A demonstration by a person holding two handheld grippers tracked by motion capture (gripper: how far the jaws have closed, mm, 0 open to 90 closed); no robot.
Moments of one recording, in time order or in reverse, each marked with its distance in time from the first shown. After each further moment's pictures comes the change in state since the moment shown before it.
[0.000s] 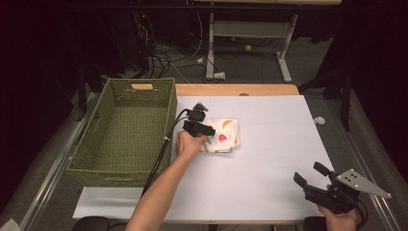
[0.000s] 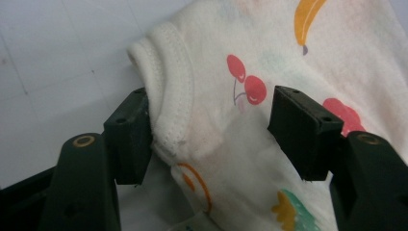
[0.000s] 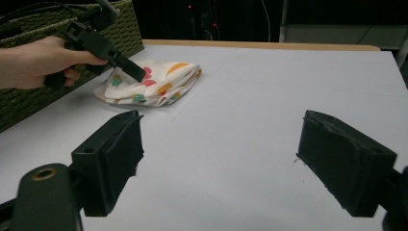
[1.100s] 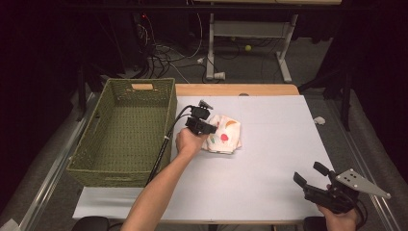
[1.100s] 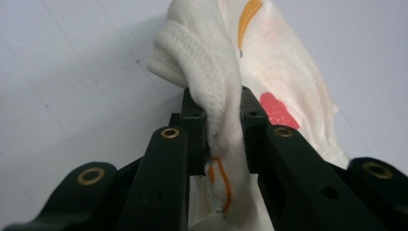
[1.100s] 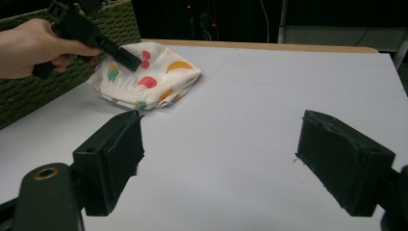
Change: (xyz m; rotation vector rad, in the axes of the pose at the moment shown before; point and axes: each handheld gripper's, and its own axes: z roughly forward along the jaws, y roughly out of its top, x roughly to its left) left arm -0.016 0.006 -0.030 -0.043 -0.131 0.132; right arm 0.001 0.000 0.000 0.000 -0.006 -0.007
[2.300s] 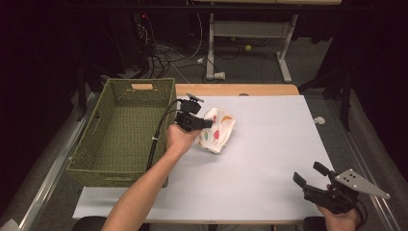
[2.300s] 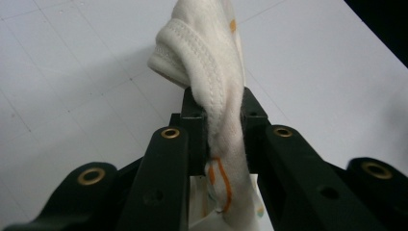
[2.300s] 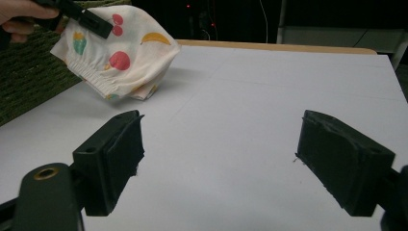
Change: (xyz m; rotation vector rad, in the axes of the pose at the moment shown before) left arm -0.002 -0.007 -0.058 -0.084 -0.093 0.013; right arm 0.001 0.000 0.000 0.001 -0.006 -0.013
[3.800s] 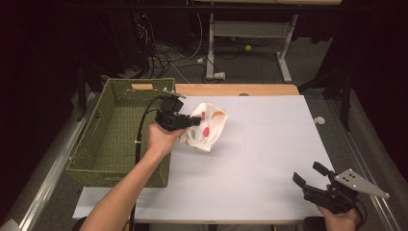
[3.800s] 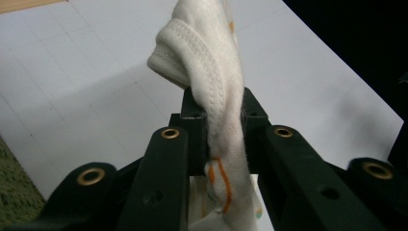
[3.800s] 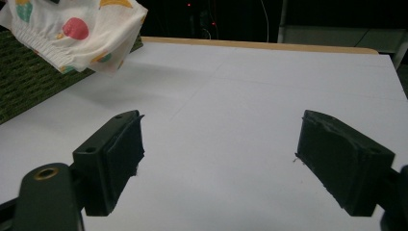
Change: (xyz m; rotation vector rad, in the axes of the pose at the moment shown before) left arm -0.002 -0.014 -0.068 -0.078 -0.042 0.032; right arm 0.000 0.000 0.000 0.004 0.002 -0.006
